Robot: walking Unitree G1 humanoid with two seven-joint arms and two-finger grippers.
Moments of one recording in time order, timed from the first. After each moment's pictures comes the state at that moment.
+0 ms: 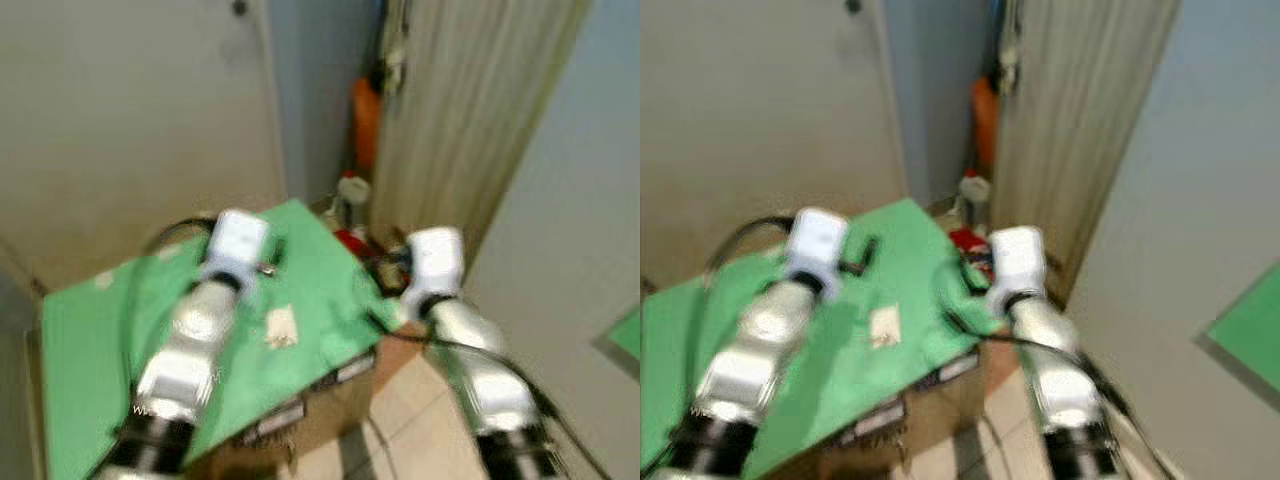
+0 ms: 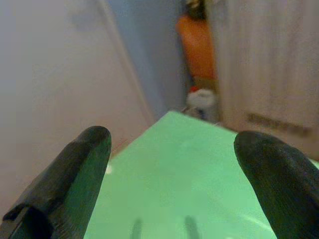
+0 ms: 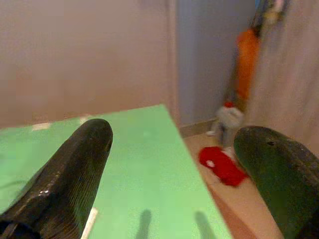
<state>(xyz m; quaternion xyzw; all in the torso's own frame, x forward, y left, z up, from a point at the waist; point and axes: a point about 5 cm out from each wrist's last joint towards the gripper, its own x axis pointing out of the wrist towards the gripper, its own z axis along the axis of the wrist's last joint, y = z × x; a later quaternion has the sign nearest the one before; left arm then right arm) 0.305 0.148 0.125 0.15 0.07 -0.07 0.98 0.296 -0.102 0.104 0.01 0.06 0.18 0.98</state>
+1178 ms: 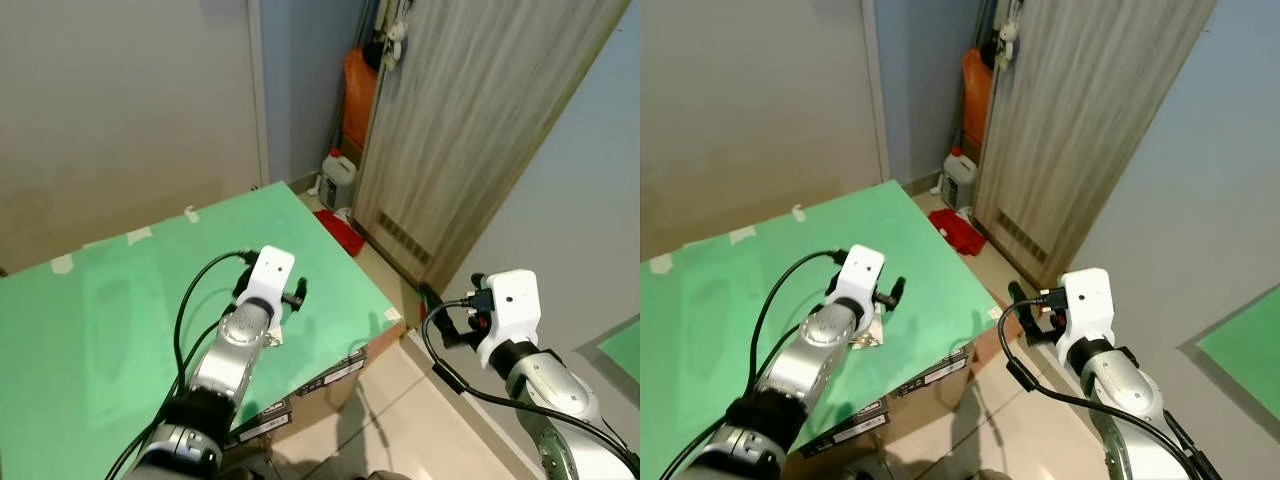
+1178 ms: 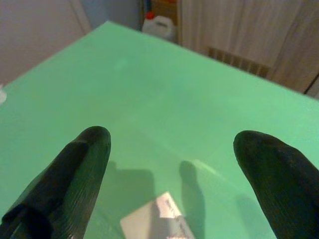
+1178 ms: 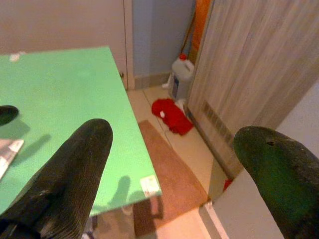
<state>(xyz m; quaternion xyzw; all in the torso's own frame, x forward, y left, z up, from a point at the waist) 0.314 0.117 0.048 0.13 0.18 -0.11 0.97 0.232 -0.181 0.104 -0.03 0.11 0.12 0.99</state>
